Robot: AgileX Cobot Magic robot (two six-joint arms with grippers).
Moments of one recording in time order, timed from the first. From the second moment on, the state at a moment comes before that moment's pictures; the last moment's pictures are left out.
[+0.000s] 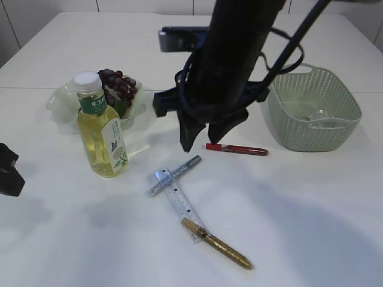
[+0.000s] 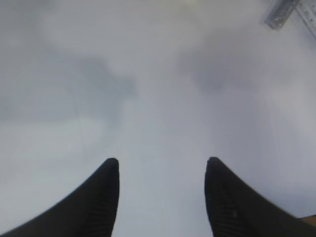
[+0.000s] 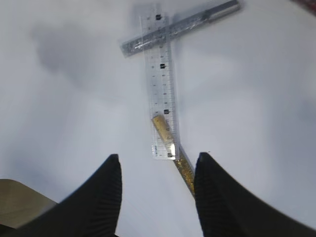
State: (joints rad) left arm -0.26 1.30 -0.83 -0.11 0.84 -0.08; right arm 0.61 1.89 -1.69 0.13 1.22 0.17
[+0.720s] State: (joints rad) left arm -0.15 1.30 -0.83 -0.08 0.85 -0.08; right arm 0.71 2.17 -1.79 0.03 1.20 0.22
